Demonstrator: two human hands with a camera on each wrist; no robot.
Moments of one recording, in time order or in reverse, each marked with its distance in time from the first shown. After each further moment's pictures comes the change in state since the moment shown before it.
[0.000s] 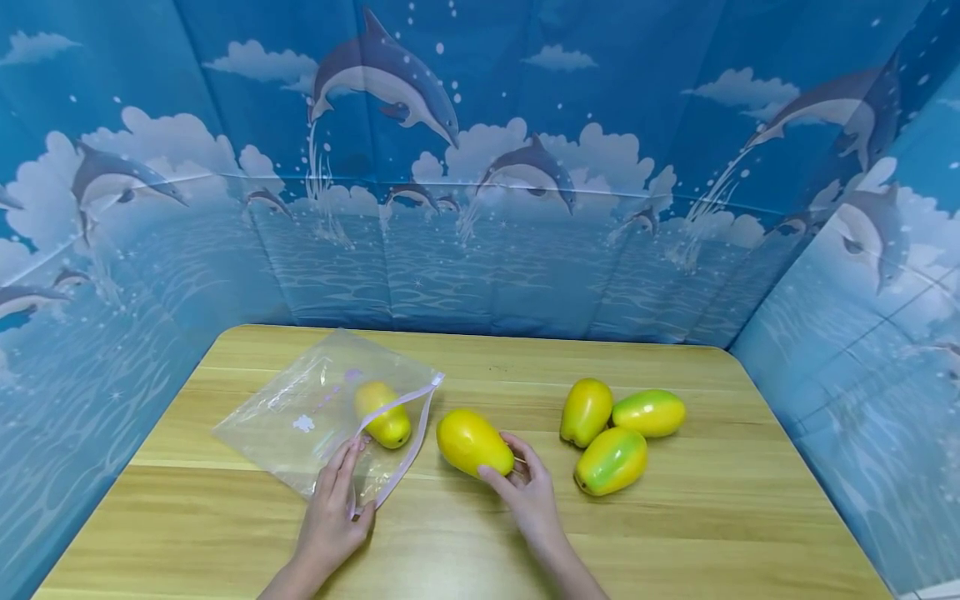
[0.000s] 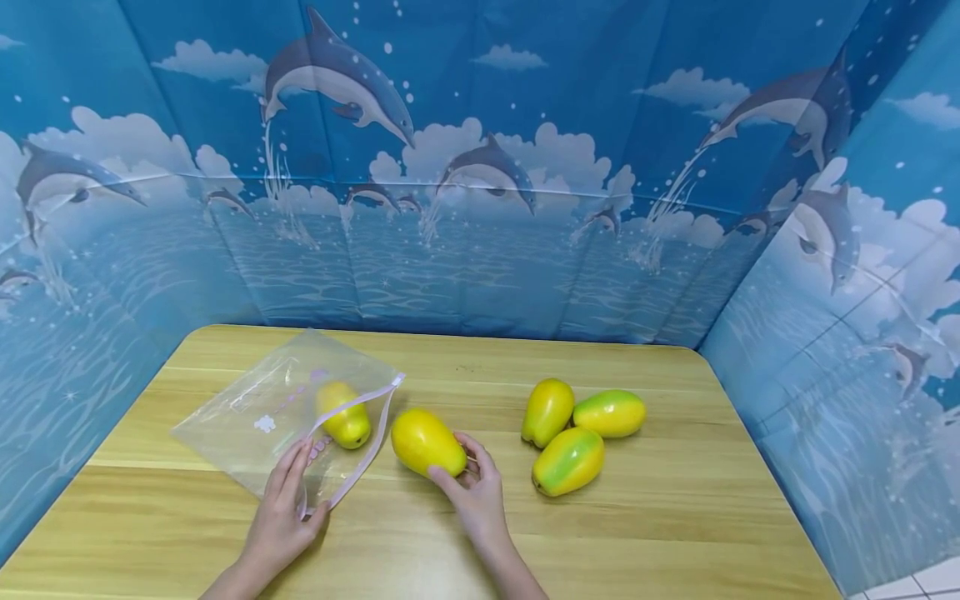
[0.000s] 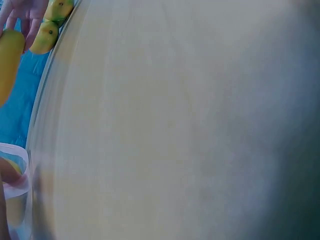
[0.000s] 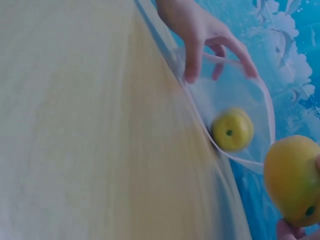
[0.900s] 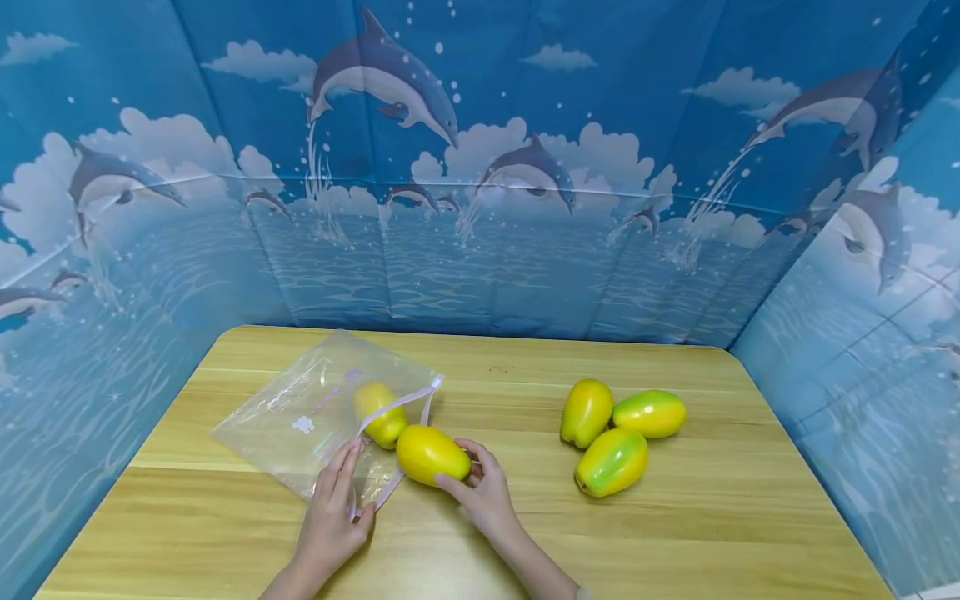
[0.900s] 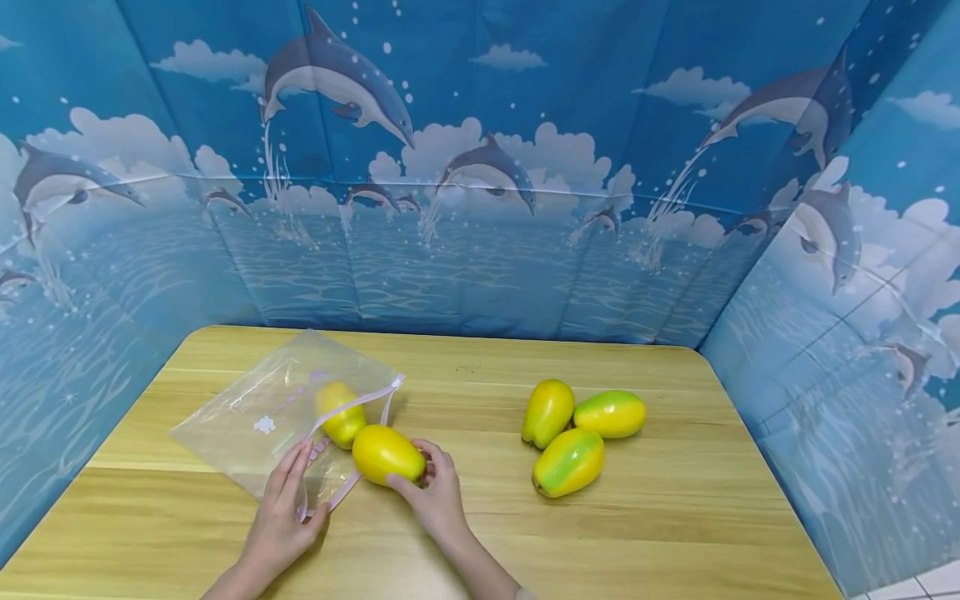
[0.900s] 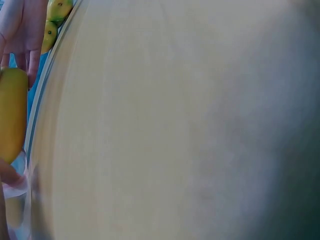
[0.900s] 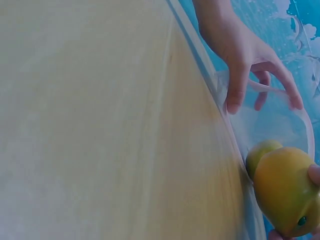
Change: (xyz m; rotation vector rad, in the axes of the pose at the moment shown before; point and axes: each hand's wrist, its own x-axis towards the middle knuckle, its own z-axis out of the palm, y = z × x) left_hand 0.002 0.002 -0.001 0.040 0.009 0.038; right_hand 0.008 0.015 0.043 -0.153 -0.148 -0.076
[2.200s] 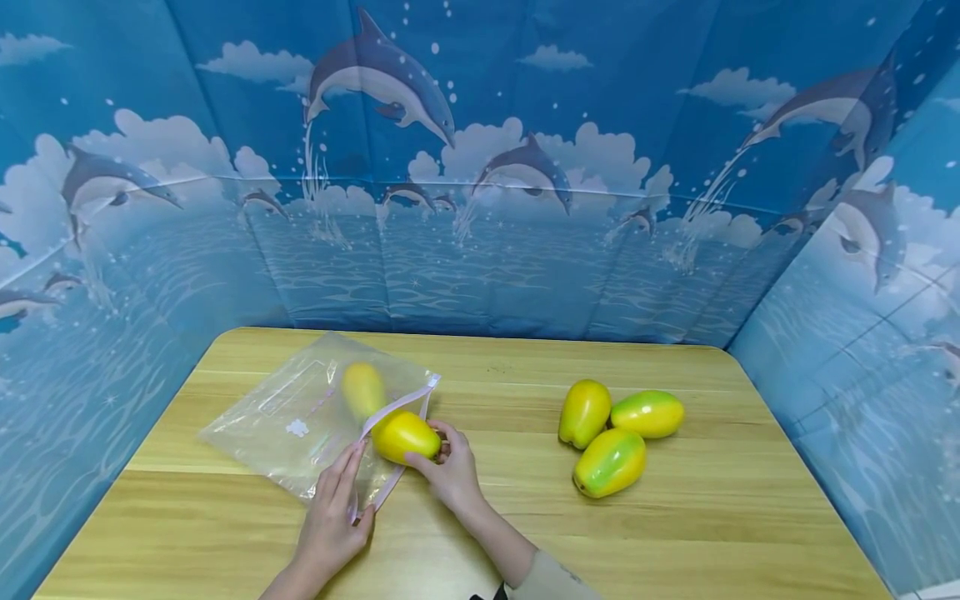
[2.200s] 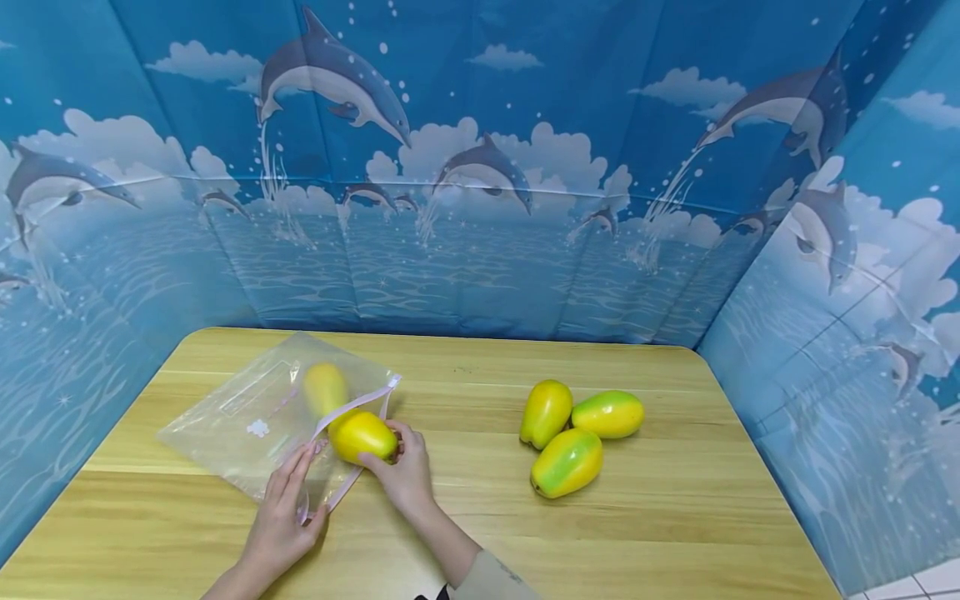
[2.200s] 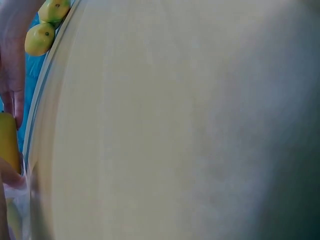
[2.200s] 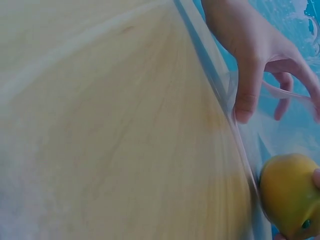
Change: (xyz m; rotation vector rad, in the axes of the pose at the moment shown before) left_hand -0.003 0.003 0.003 -0.026 -0.034 0.017; right_hand 0.030 -0.004 0.035 -0.074 0.039 -0.008
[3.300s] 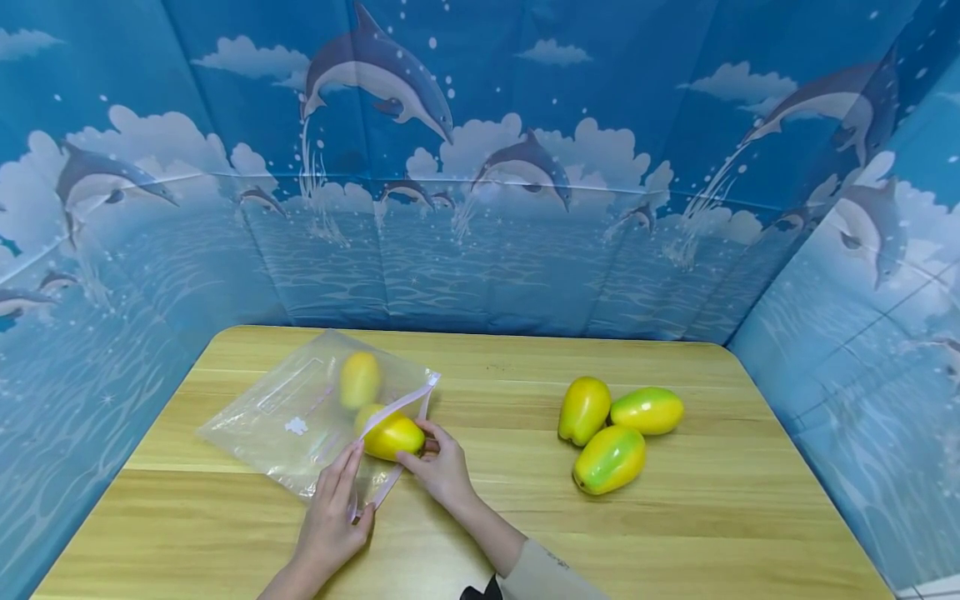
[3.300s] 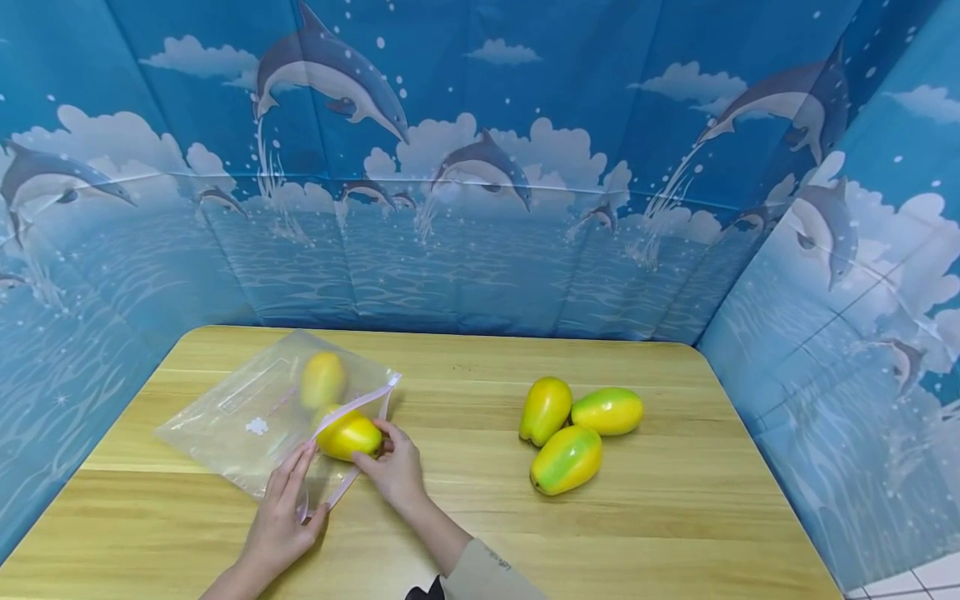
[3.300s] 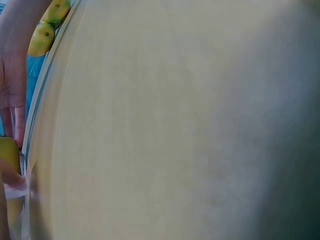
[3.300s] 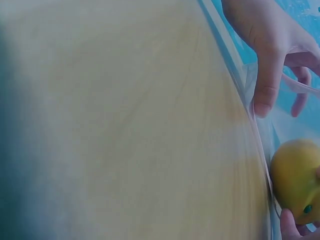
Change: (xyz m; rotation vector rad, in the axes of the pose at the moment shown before) left_hand 0.000 0.001 -0.001 -0.009 -0.004 0.013; right_hand 0.007 0.009 0.009 0.016 -0.065 -0.174
